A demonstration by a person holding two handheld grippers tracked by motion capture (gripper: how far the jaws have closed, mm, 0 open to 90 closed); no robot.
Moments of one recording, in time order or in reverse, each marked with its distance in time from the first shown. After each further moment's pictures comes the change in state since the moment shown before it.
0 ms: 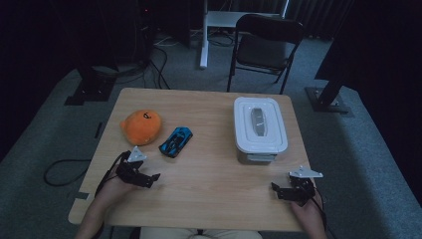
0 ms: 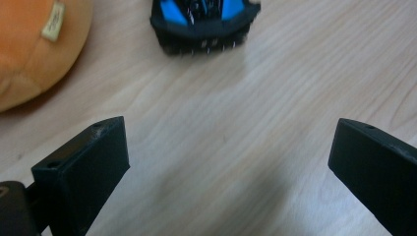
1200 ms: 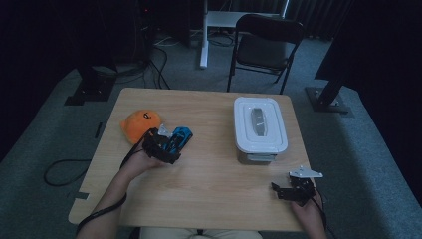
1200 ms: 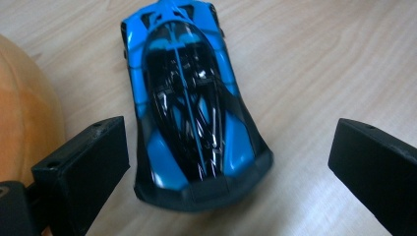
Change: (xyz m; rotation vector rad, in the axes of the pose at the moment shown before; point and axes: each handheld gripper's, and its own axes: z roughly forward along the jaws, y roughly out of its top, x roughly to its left) left arm 0.004 0.086 0.055 0.093 0.000 0.045; right arm 0.000 0.000 0.000 -0.001 0.000 -0.001
